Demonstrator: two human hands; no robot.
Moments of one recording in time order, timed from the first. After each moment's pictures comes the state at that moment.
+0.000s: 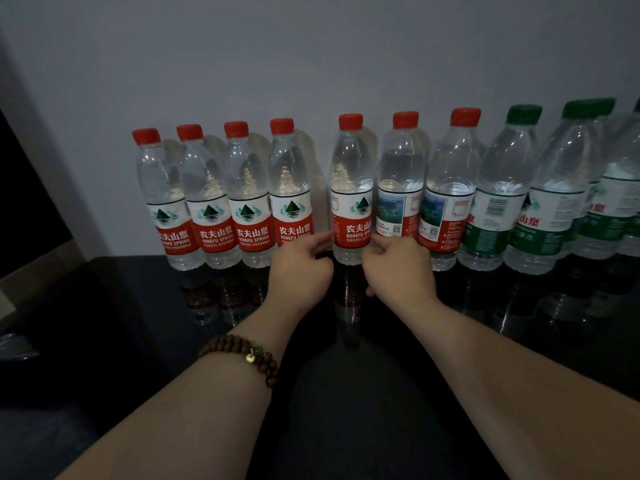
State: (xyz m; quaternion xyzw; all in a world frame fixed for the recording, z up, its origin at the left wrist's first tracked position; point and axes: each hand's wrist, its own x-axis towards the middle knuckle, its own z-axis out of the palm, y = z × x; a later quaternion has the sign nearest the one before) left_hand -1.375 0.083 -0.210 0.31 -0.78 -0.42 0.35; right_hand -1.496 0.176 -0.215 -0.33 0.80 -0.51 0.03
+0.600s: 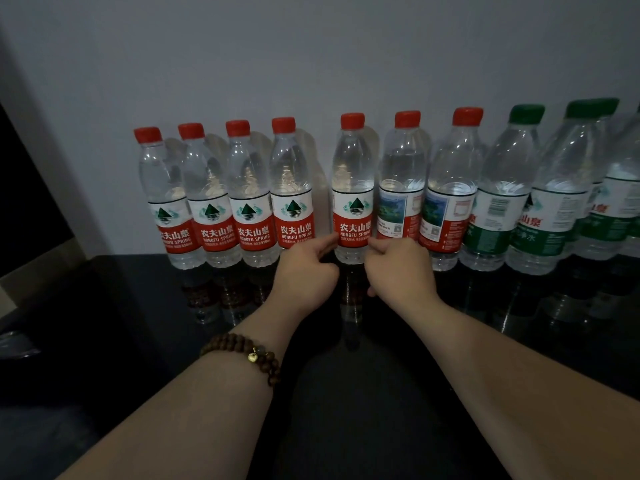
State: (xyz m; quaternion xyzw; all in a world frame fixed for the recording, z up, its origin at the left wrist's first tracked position) left_hand -1.377 0.079 -0.212 0.29 -0.81 -0.41 0.30; right_hand -1.501 0.173 -0.219 -0.34 0.80 -0.49 0.04
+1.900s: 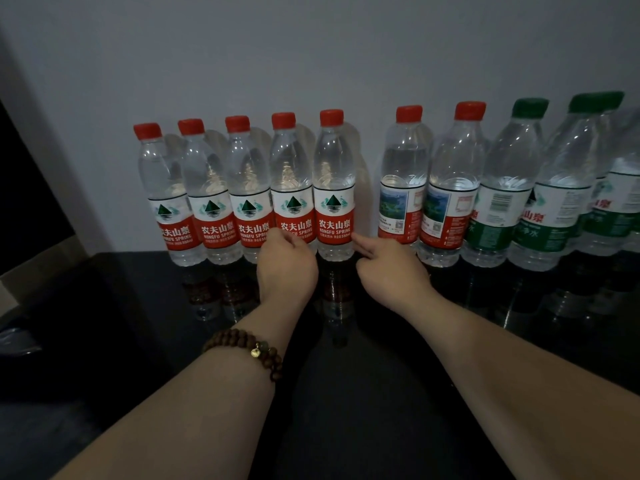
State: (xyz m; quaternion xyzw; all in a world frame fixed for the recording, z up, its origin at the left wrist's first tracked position) left_hand -1.379 0.074 -0.208 0.47 -0.68 -0.35 0.43; right_hand -1.500 0.173 -0.219 -0.44 0.81 -0.39 0.07
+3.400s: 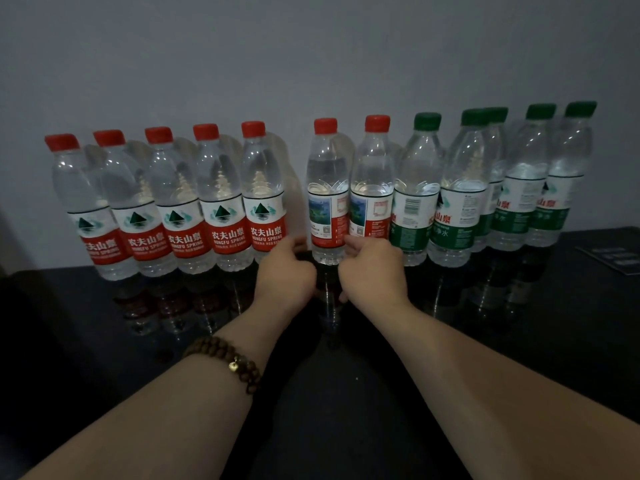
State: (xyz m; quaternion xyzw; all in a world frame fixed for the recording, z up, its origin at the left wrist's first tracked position) left_hand -1.430 0.145 -0.205 0.37 -0.75 -0.45 0.32; right_hand -1.530 0.228 -0.215 -0.32 0.78 -0.54 0.03
